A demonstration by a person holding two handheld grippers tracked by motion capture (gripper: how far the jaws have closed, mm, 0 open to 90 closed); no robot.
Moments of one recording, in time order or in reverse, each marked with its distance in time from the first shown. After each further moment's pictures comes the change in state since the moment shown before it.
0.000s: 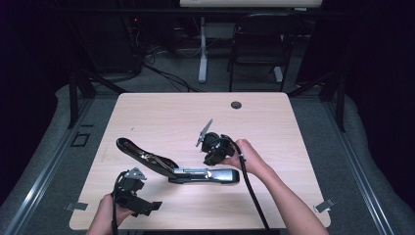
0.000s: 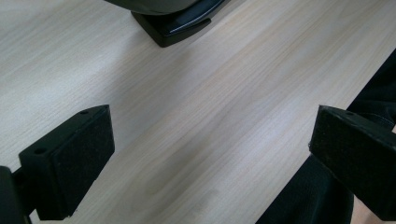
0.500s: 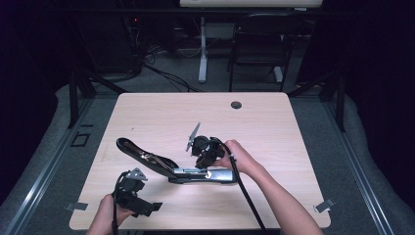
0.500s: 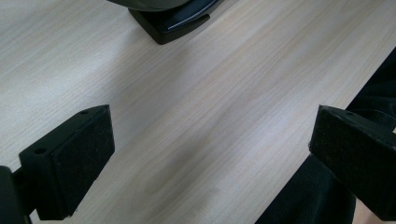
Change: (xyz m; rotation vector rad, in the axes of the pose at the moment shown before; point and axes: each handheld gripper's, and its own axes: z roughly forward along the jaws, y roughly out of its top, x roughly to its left) left arm 0.000 0.000 0.001 0.012 0.006 0.008; right arm 0.008 0.020 0.017 0.033 0.046 -0.078
